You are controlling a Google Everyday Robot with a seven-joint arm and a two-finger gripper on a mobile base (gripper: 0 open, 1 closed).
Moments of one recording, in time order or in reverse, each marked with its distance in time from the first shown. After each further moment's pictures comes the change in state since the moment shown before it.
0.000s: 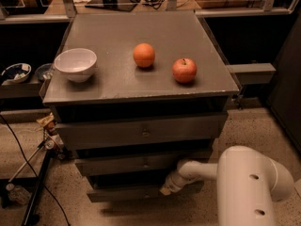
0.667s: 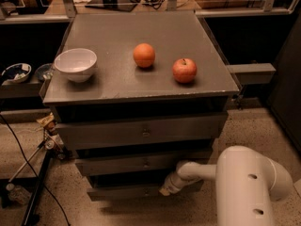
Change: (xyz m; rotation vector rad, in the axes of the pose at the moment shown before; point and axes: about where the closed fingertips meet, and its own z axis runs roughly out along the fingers) arm 0.001 0.007 0.009 0.000 0.000 0.000
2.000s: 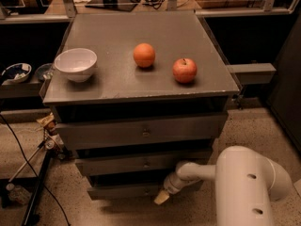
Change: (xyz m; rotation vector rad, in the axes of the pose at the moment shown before) arm 0.001 0.000 0.003 0.000 0.000 0.000
